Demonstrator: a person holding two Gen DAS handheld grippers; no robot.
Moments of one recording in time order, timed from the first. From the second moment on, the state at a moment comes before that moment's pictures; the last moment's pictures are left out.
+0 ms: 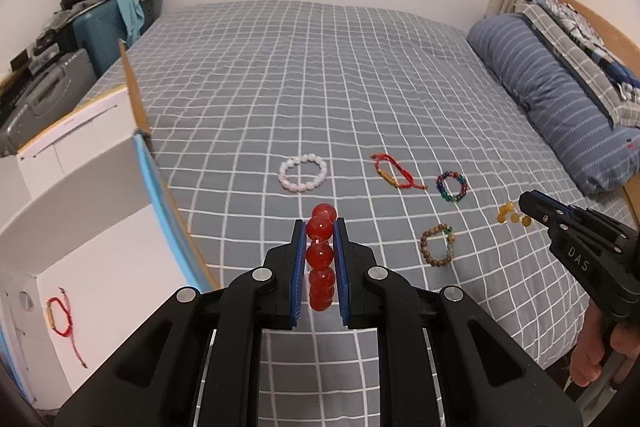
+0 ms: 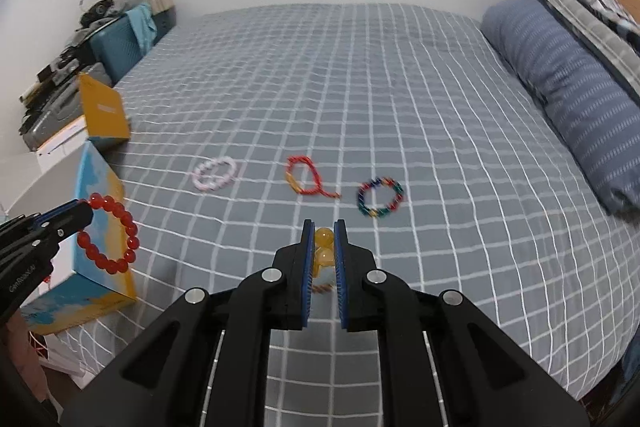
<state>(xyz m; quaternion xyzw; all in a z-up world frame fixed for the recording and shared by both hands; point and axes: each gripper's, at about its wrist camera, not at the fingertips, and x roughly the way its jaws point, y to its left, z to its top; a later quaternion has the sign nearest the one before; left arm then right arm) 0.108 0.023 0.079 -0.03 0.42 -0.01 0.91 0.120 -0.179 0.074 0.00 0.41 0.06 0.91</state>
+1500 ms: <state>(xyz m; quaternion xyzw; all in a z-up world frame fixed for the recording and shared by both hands) -0.002 0.285 0.028 -0.16 0.45 0.24 0.84 0.086 0.169 0.035 -0.15 0.44 0.32 0.83</state>
